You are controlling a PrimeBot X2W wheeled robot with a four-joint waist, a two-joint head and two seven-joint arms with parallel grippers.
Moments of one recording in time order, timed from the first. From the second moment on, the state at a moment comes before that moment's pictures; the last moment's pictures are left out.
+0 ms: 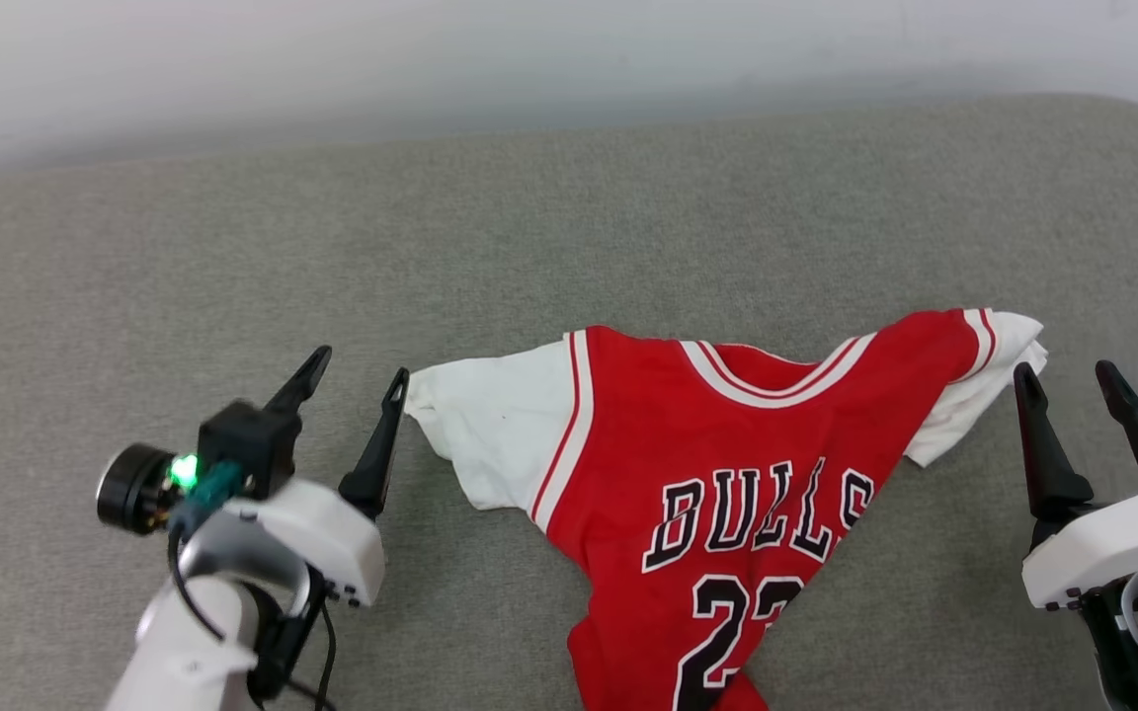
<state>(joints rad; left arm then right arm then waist) -0.22 0.25 -0.17 0.09 -0.17 -0.13 -0.07 -0.12 -0.14 -0.14 -0.03 0.23 0.13 0.10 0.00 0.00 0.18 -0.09</state>
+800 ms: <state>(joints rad) -0.49 0.31 -0.27 0.34 -0.17 -0.08 0.46 -0.13 -0.10 -0.11 -0.04 0.20 0.13 0.07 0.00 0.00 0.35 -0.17</state>
